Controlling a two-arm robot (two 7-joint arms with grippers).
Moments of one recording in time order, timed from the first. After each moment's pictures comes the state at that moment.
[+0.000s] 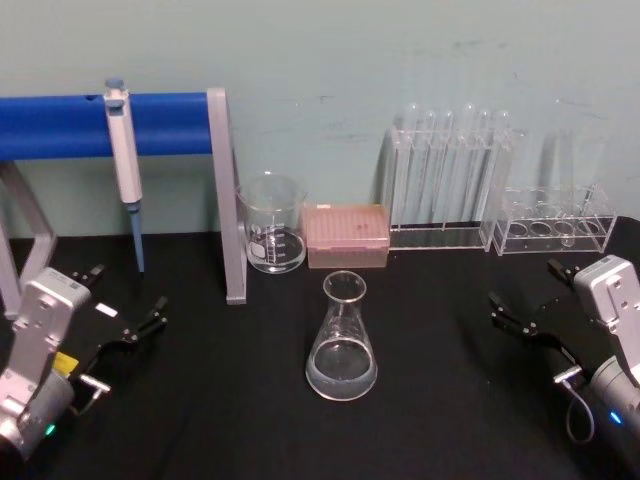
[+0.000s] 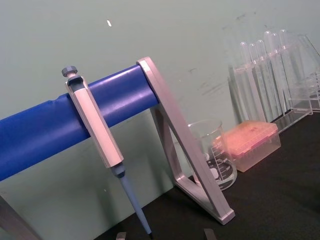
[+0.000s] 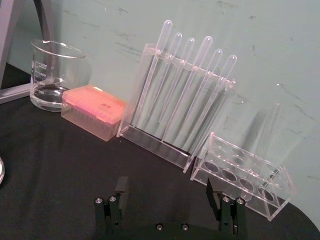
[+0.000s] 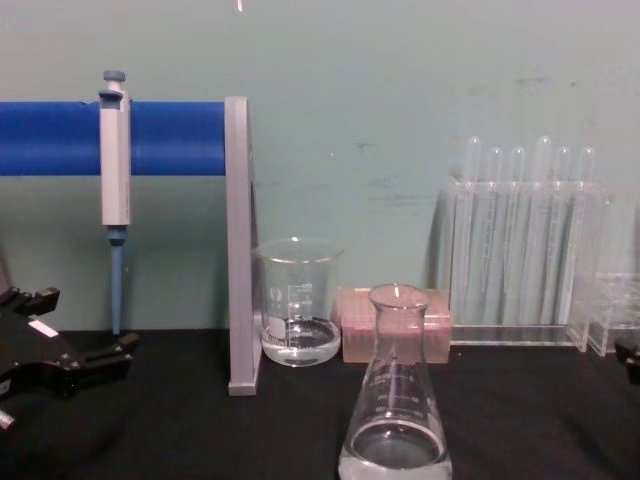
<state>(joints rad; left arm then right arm) -0.20 0.60 0.45 -1.41 -0.25 -0.12 0.03 0.20 0.60 -0.45 -1.41 0.25 -0.12 -0.03</state>
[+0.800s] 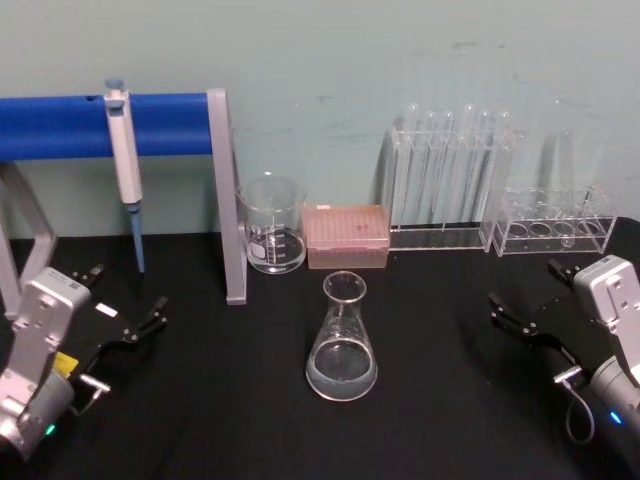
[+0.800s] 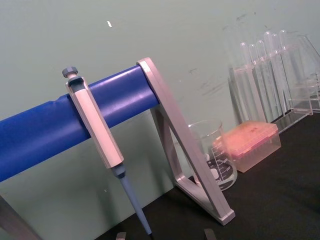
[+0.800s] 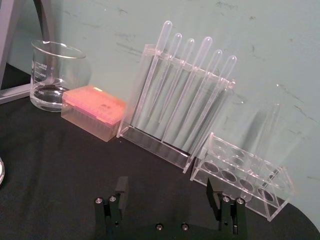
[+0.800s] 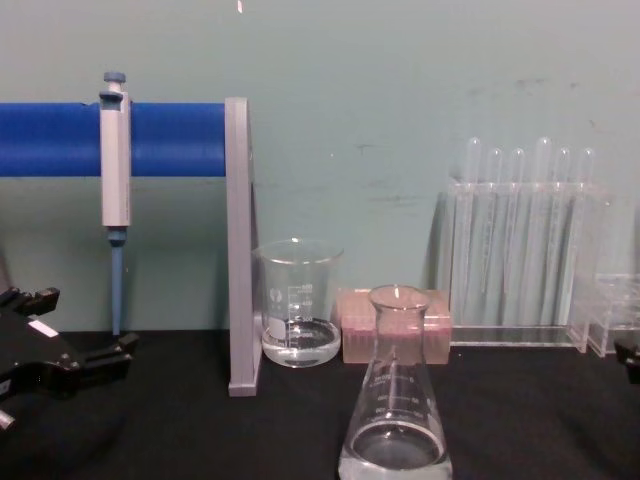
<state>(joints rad) -0.20 0.60 0.45 -1.41 -0.25 -0.12 0.03 0.20 0.60 -0.45 -1.41 0.25 -0.12 -0.03</state>
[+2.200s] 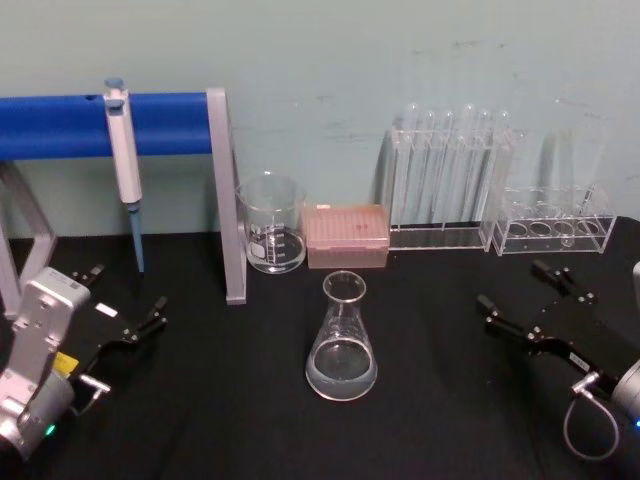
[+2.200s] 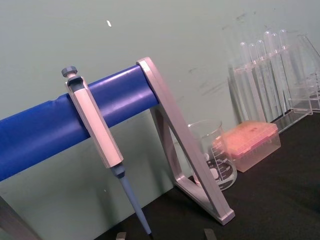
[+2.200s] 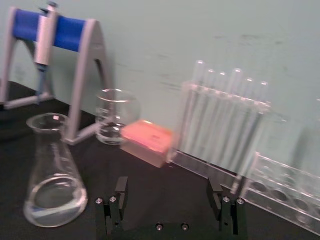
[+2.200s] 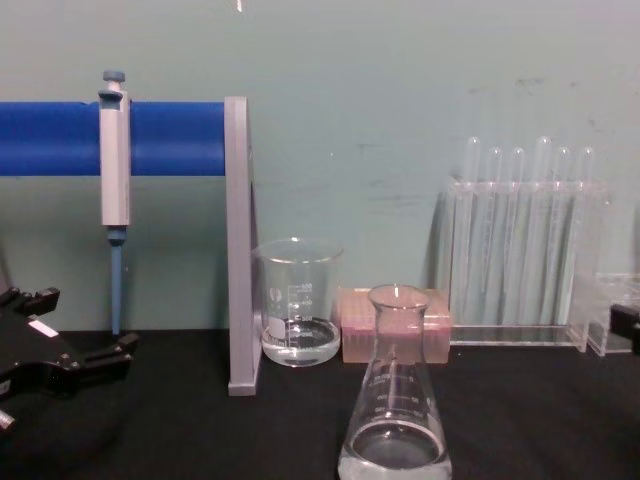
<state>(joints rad) -0.20 0.60 0.45 -1.41 -0.25 -0.12 0.03 0.07 0.63 -0.30 -1.57 0.44 -0.12 0.25</state>
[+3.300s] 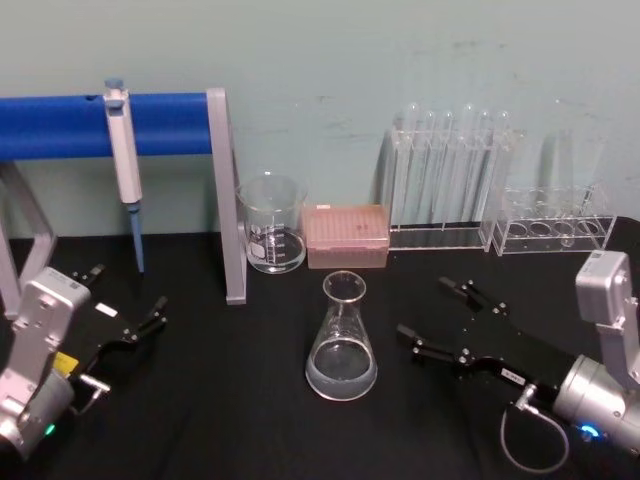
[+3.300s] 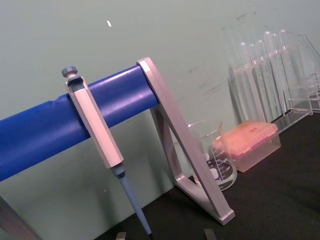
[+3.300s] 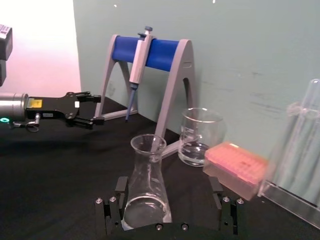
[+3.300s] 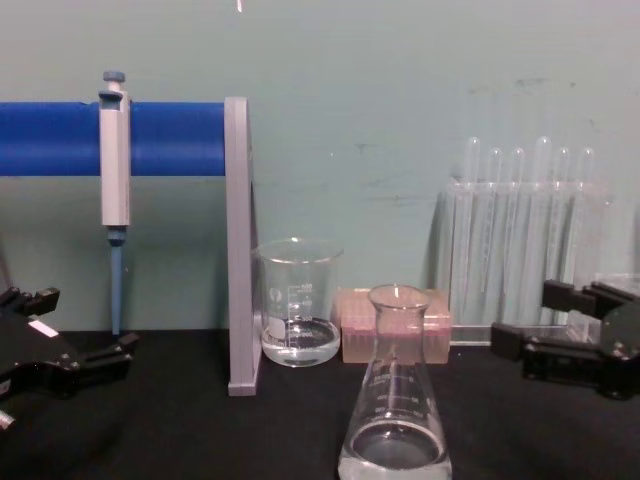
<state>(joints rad) -0.20 0.60 0.45 -1.41 -0.25 -0.12 0.03 0.17 0.54 -0.36 -1.49 0.48 -0.14 0.58</state>
